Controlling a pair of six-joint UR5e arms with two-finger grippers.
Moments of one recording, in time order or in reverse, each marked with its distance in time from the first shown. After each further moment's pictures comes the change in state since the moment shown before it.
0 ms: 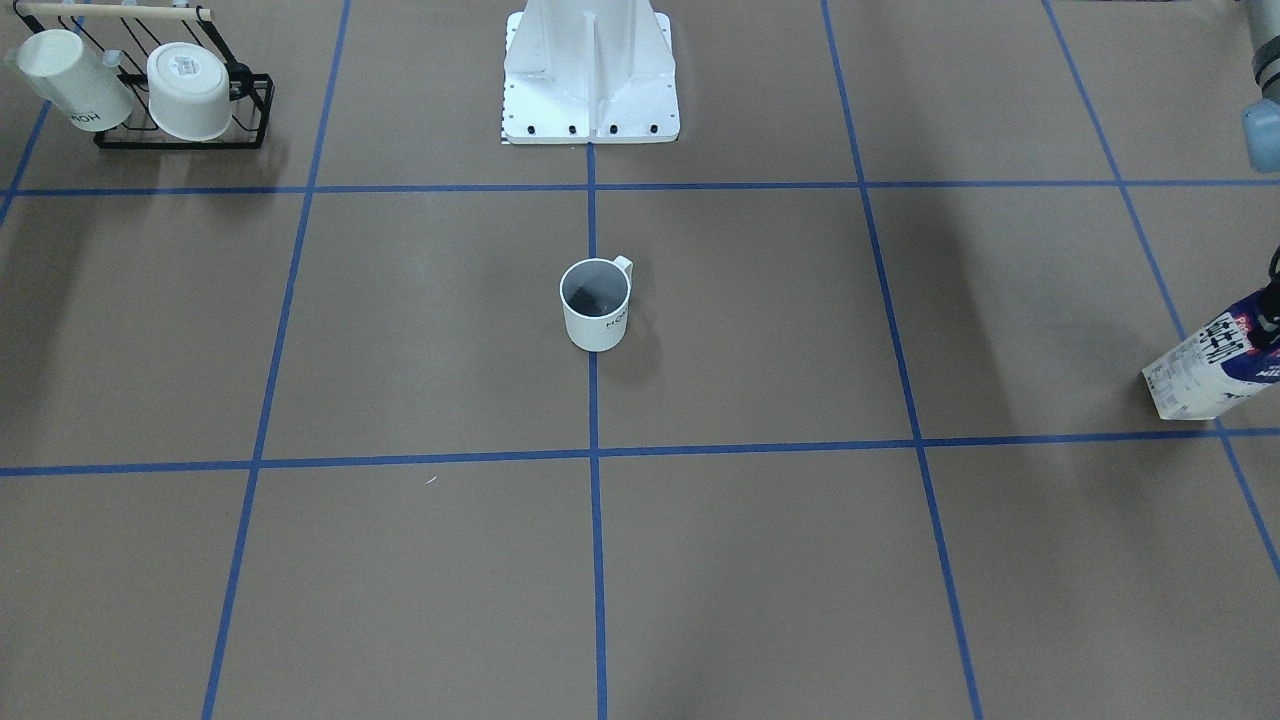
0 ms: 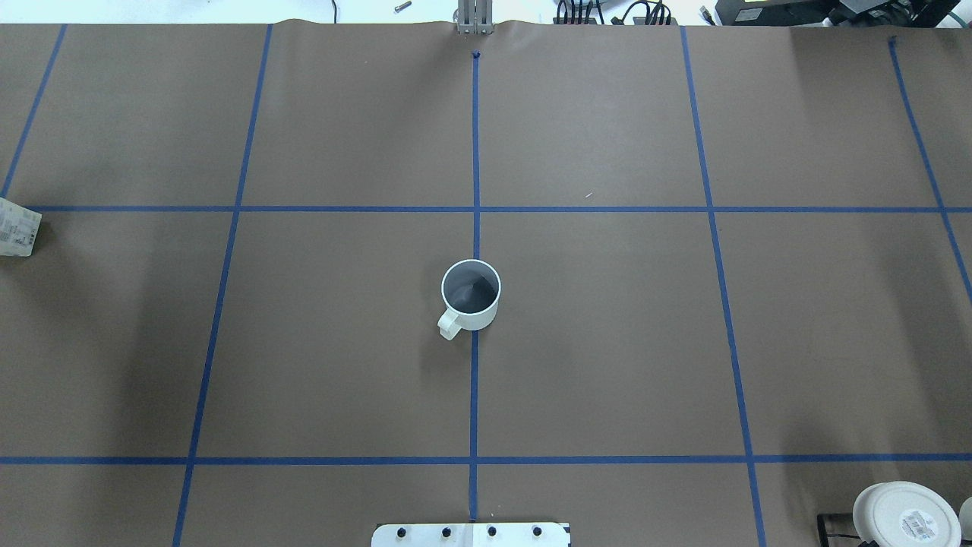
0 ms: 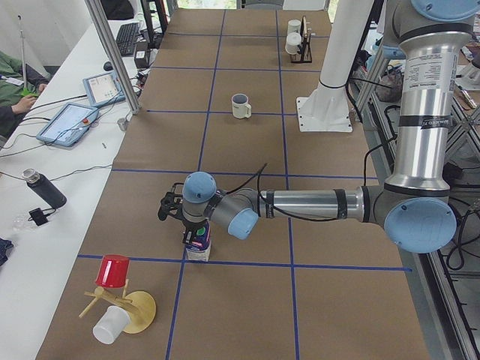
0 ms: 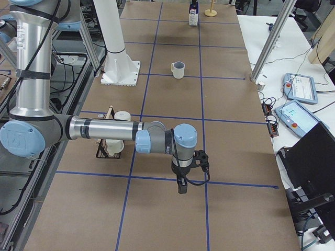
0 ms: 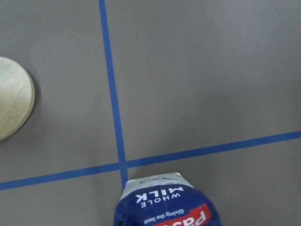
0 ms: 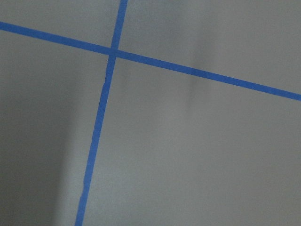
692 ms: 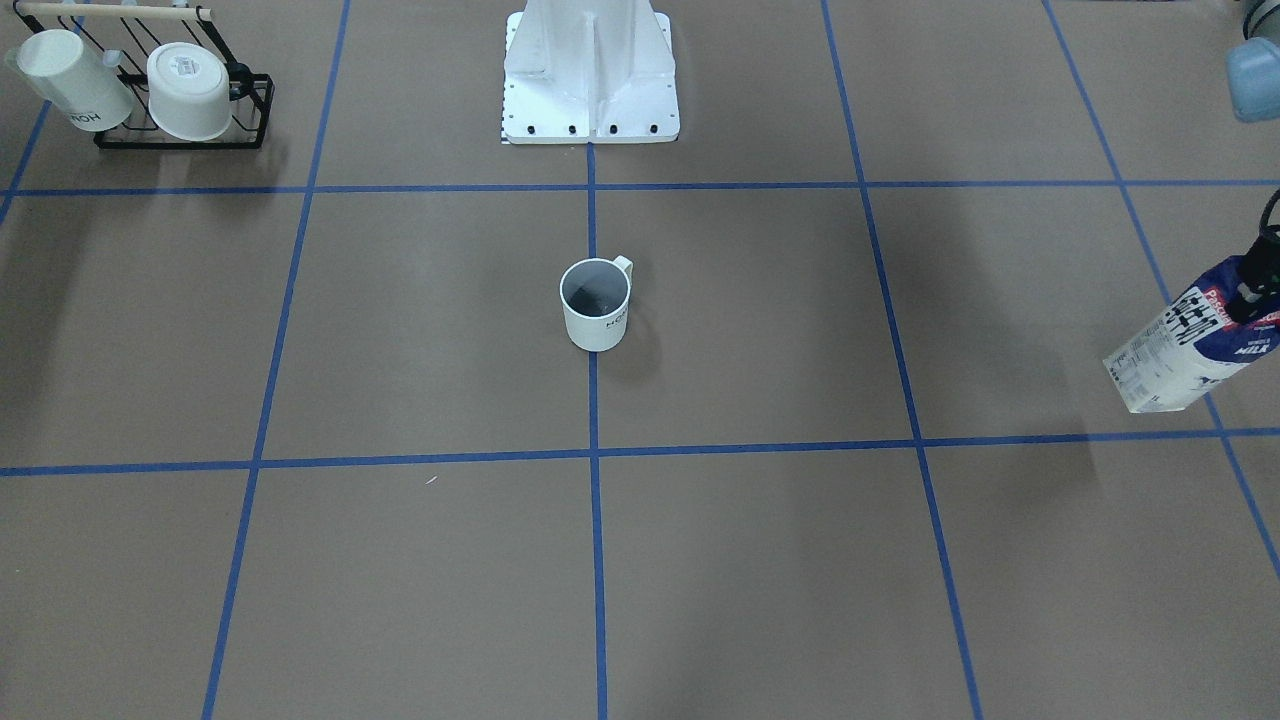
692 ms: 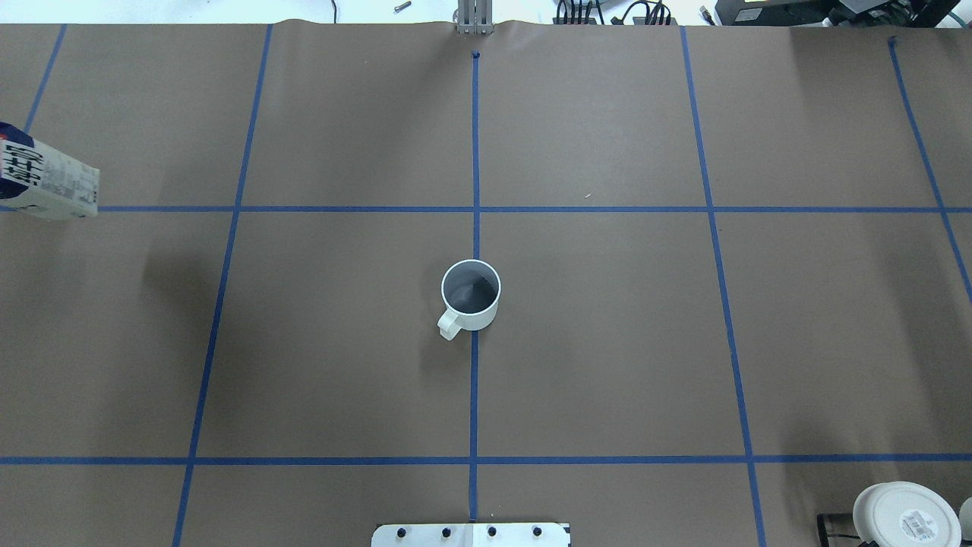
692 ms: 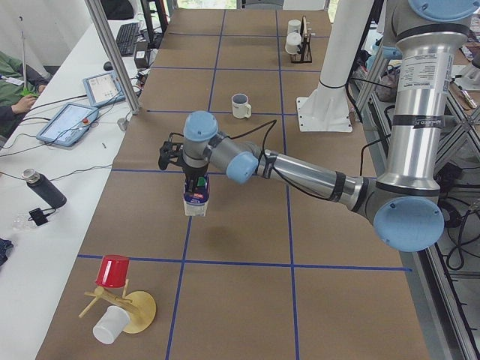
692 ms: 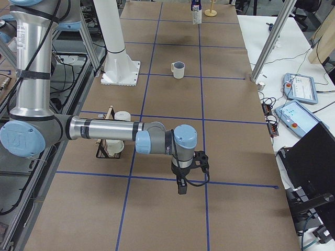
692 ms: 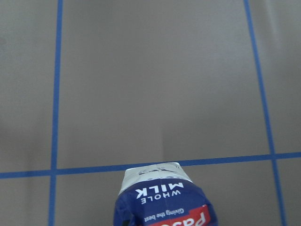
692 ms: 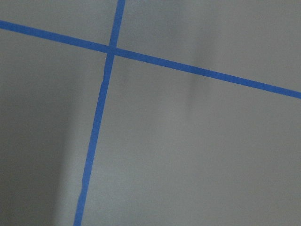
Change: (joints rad) left arm 0.089 -0.093 -0.396 0.381 0.026 -0.305; right arm 0.000 0.000 -0.006 0.000 0.000 0.000
